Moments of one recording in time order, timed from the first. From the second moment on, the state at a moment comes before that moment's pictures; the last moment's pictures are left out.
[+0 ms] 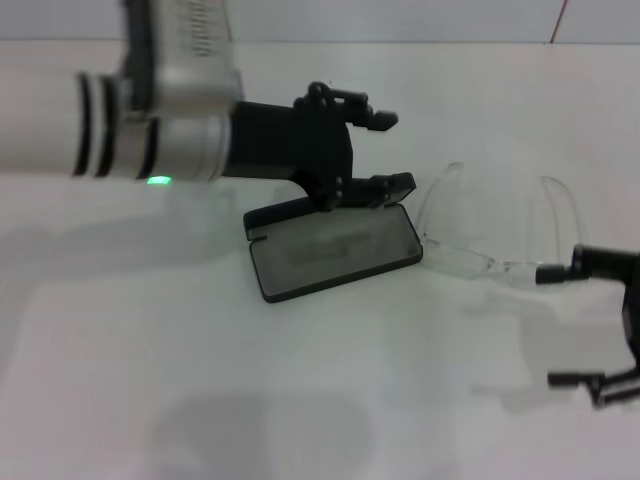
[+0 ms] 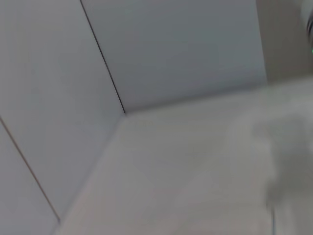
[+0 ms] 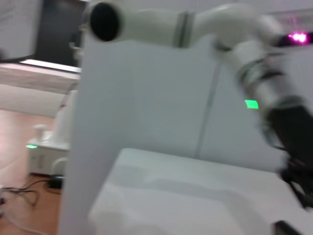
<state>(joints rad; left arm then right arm) -0.50 -2.09 1.40 1.17 1.82 1.21 -1.43 0.38 1.92 -0.97 -0.67 -1.74 -1.87 0.81</state>
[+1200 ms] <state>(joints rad) -0.27 -2.09 1.37 0.65 1.03 1.43 -0.83 0.73 2.02 -1.46 -1.17 -2.48 -1.51 1.92</state>
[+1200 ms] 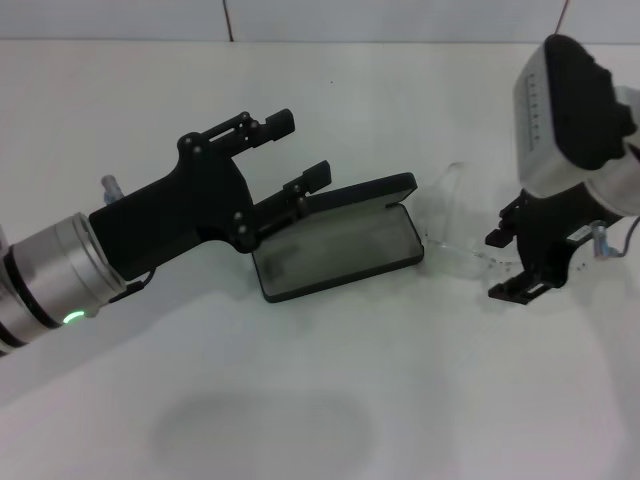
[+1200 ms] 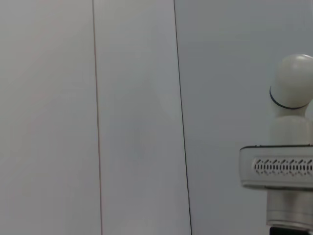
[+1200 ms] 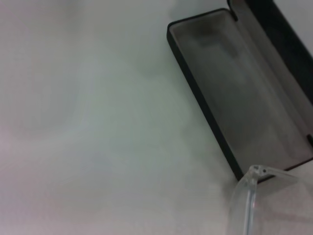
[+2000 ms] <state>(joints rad) -0.26 -2.08 1.37 0.62 1.03 1.46 -0.83 0.79 2.03 -1.55 -1.05 -2.49 -1.42 1.96</state>
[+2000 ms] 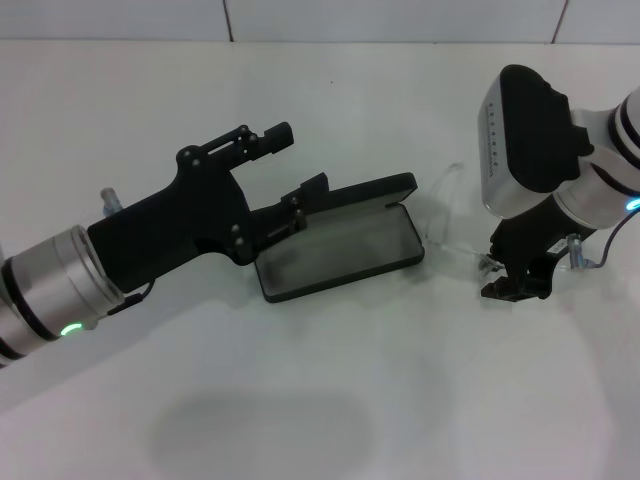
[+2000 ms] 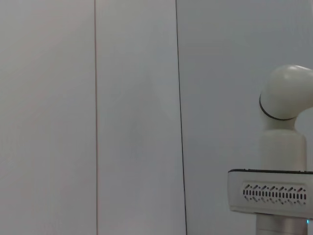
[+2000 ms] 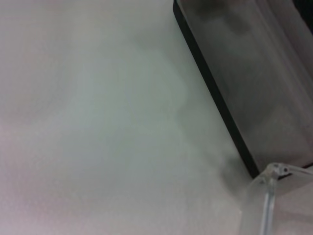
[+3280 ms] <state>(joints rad) -0.43 -2.09 1.38 0.45 1.03 1.73 -0.90 0.43 2.02 -1.29 -1.20 -1.92 -1.62 1.22</state>
